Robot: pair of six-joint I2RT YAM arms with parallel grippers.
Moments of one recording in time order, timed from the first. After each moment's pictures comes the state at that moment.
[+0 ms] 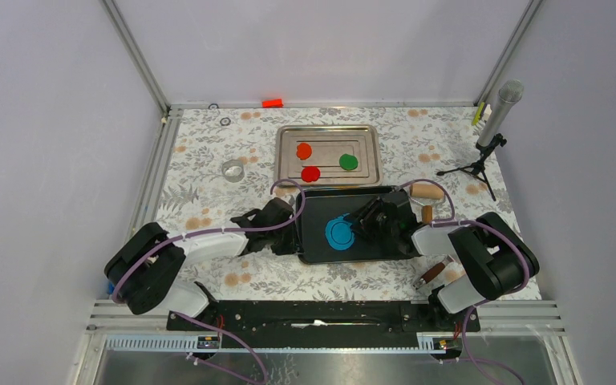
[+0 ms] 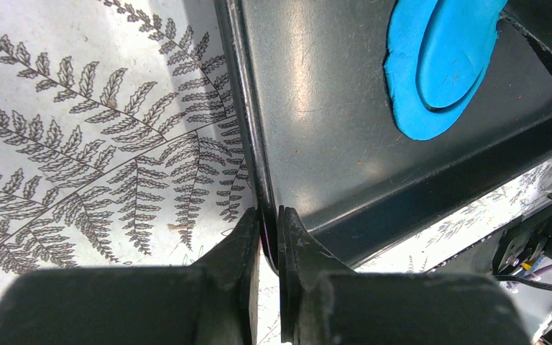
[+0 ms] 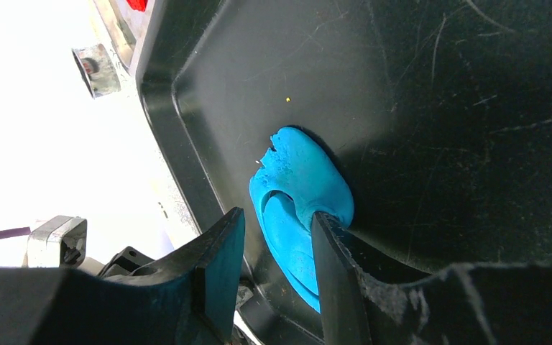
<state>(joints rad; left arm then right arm) -0.79 1.43 0.59 -0.15 0.12 -0.82 0.48 1.52 0.39 0.47 -0.21 1.26</state>
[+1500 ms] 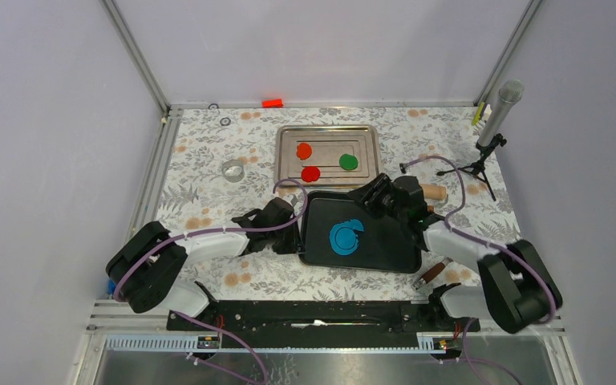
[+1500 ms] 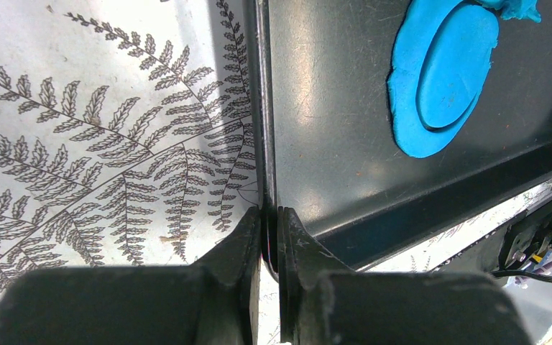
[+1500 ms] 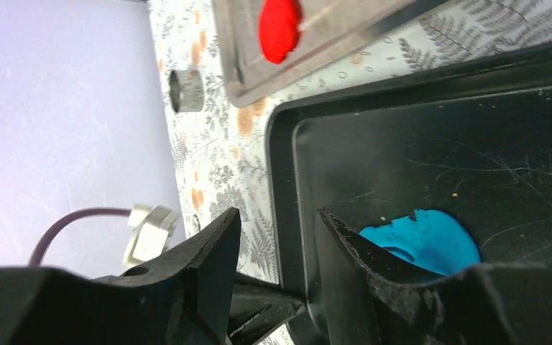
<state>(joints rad) -0.79 1.44 0.59 -0.12 0.13 -0.79 0.44 1.37 0.50 0.38 -0.18 1.15</state>
